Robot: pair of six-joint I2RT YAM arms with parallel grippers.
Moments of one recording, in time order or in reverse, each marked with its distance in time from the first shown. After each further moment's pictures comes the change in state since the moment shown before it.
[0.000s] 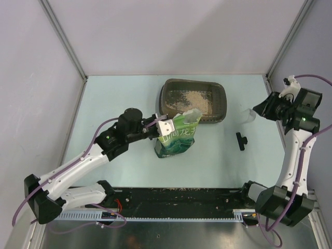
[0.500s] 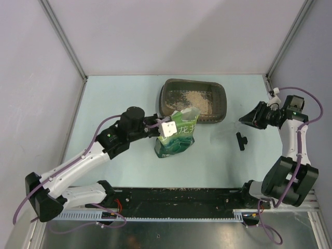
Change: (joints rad) left arm 0.000 0.006 0.016 -0.041 -0.070 0.103; right arm -0.018 0.163 -0.148 -0.042 -0.277 0.034
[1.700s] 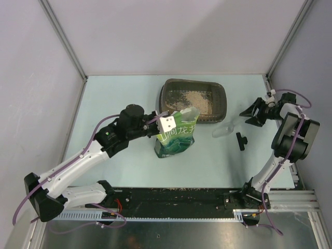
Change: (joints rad) left arm 0.009 0.023 0.068 -0.087 -0.001 -0.093; right arm -0.028 0.608 0.191 0.168 -0.026 0.022
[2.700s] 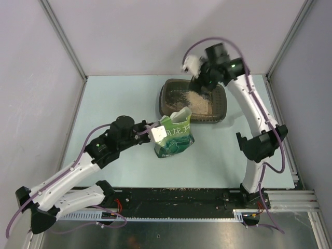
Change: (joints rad) left arm 0.010 -0.162 -0.159 0.011 -0.092 0.029; right arm 0.830 0.032 1.027 -0.564 0.706 -0.822
